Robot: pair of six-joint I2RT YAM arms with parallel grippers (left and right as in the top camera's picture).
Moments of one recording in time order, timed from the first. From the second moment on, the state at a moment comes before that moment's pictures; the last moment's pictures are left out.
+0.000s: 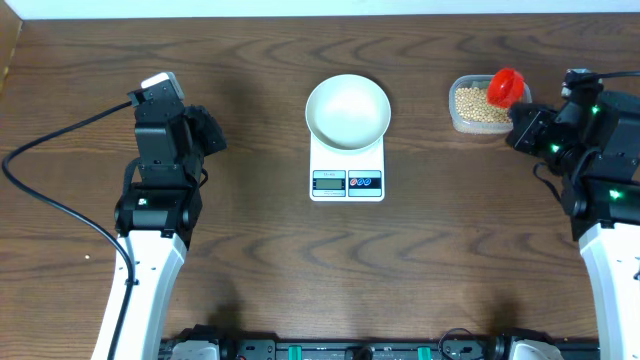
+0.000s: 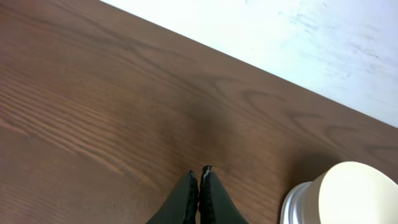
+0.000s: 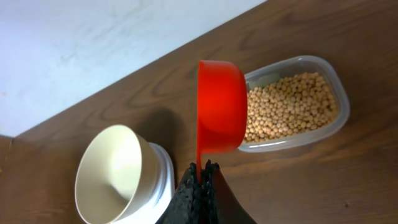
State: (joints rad) left arm -0.03 1.18 0.96 -0.33 -0.14 -0.38; right arm -0.14 1.20 1.02 -0.40 -0.34 0.40
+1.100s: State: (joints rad) left arm -0.61 1.23 0.96 -0.48 -0.03 -0.57; right arm -0.14 1.13 1.09 -0.74 -0.34 0.22
